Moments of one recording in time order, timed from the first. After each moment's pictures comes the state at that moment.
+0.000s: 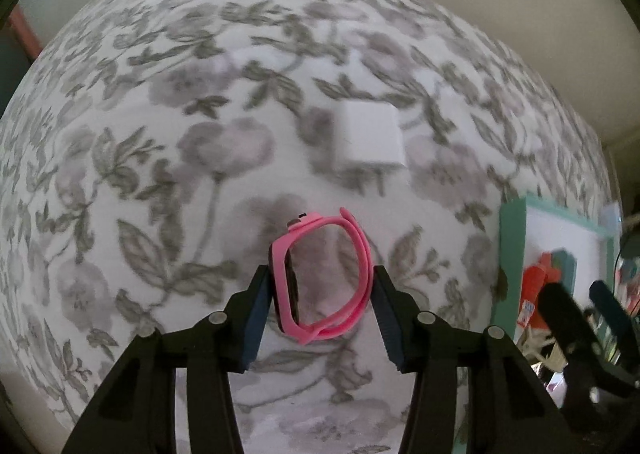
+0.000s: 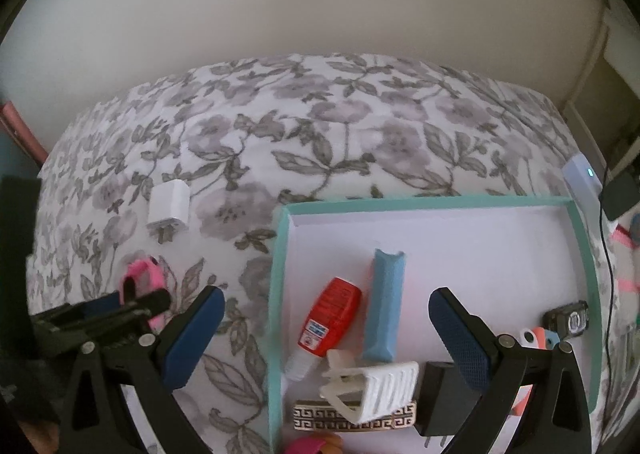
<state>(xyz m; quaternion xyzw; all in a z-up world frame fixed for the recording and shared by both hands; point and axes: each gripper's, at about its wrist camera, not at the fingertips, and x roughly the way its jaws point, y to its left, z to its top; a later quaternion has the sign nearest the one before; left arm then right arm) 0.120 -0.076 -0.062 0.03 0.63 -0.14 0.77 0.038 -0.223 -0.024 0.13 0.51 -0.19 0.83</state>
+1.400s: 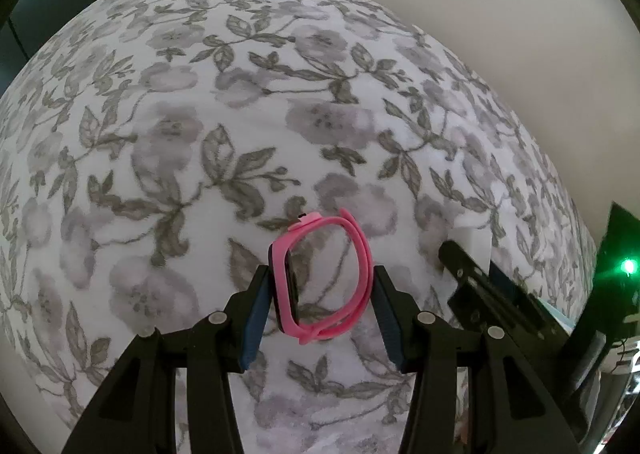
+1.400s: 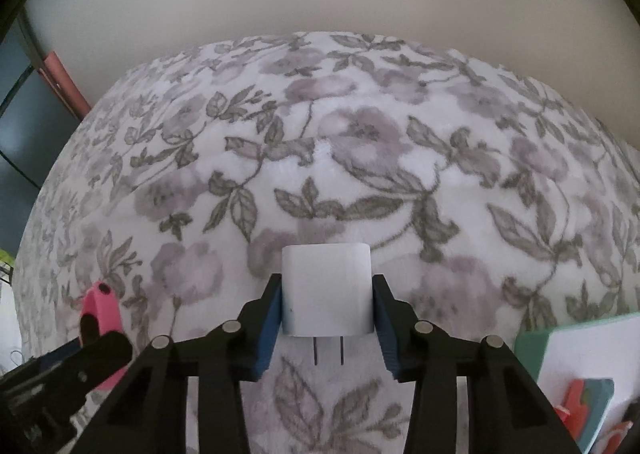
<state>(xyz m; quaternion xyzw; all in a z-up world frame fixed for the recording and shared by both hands) 0.167 0.032 -0.044 -0.10 0.61 -0.07 0.79 0.164 -0.138 -0.073 0.12 0.52 -0.07 0.84</state>
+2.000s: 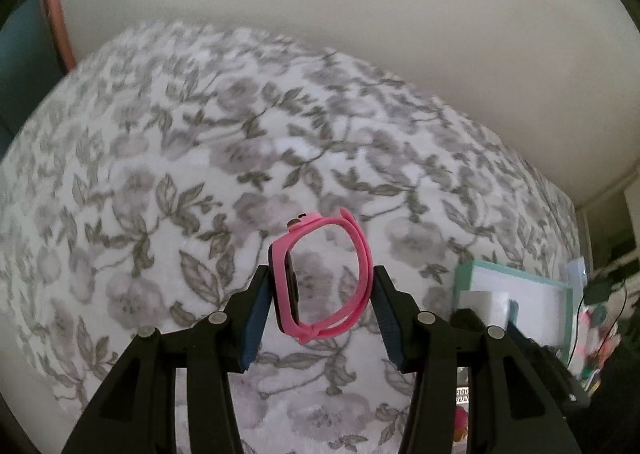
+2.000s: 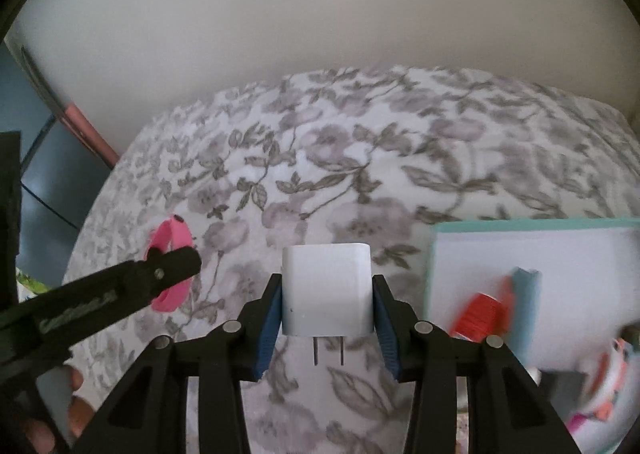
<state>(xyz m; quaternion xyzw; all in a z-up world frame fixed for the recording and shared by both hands) 0.122 -0.032 0.017 -0.02 0.54 -0.13 0.83 0.055 -0.173 -0.006 0.20 0.47 -0.07 0.86</state>
